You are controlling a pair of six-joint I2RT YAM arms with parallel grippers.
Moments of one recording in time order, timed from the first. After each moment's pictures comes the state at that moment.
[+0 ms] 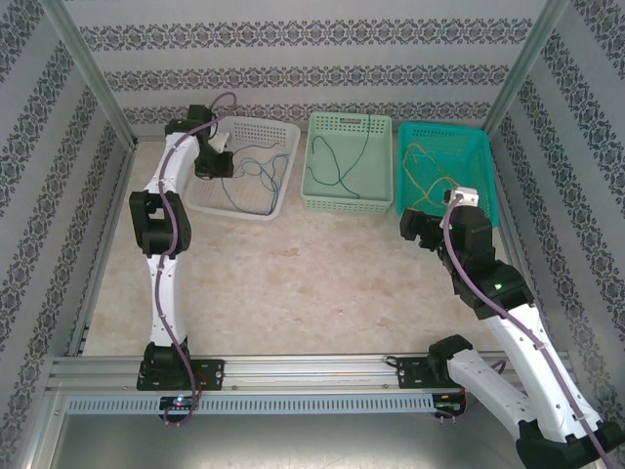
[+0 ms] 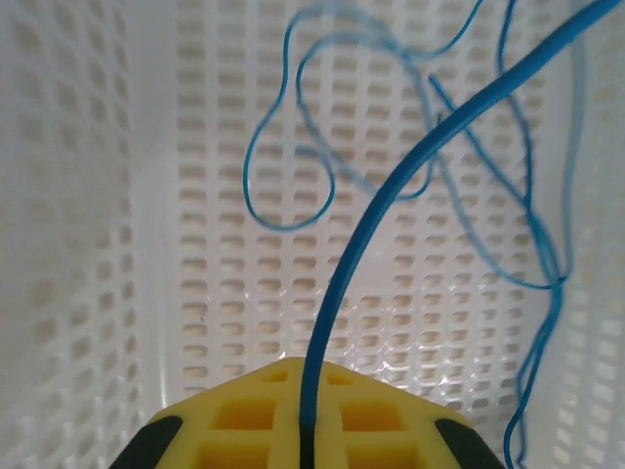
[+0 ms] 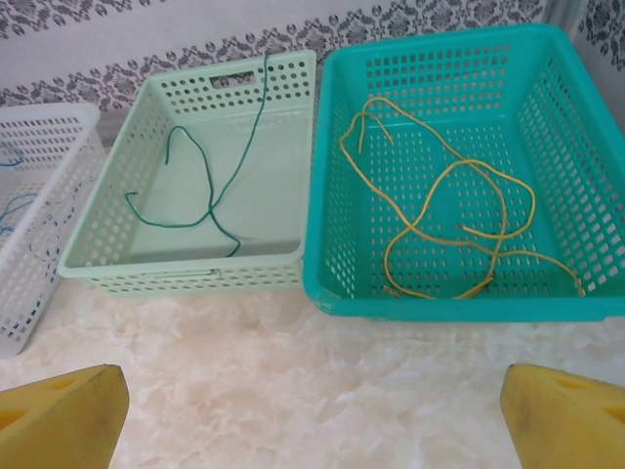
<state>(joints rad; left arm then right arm) 0.02 2.42 2.31 -1.18 0.25 0.04 0.33 0.74 0.92 -0.69 0.26 0.37</state>
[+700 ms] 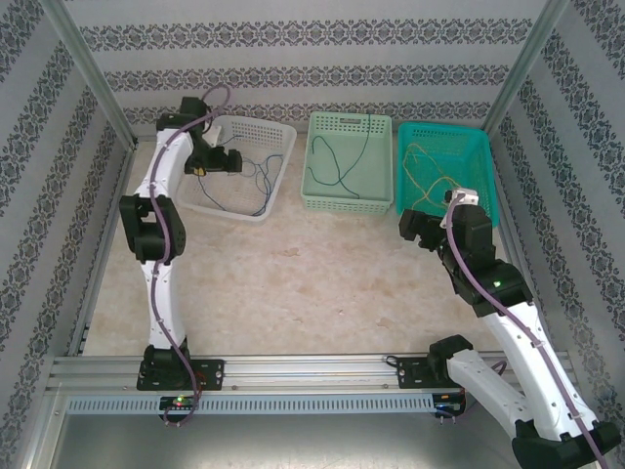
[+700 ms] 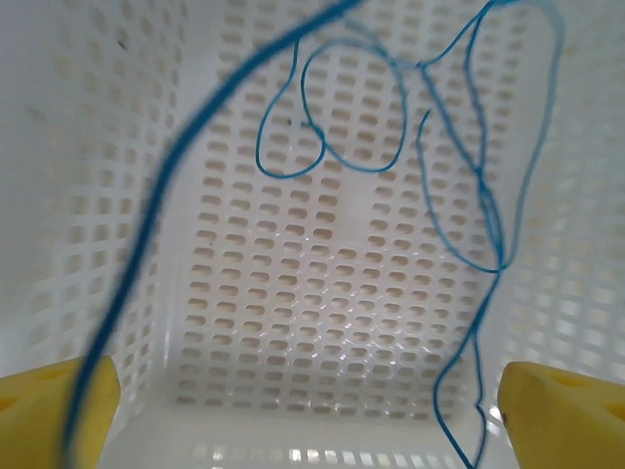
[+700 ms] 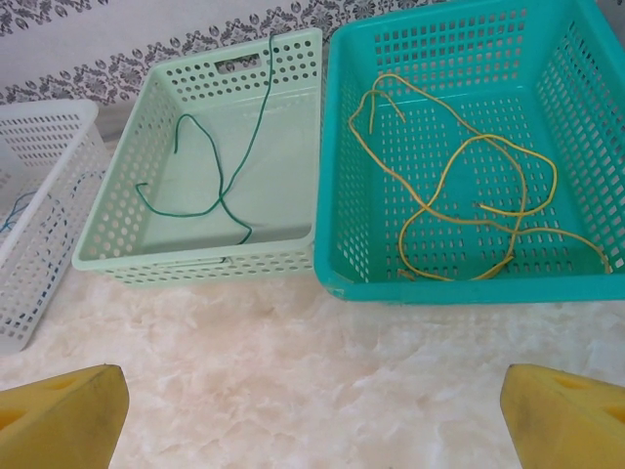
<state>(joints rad) 0.01 2.23 2.27 -1.20 0.16 -0.01 0.30 0.75 0.91 -0.70 0.19 0.41</state>
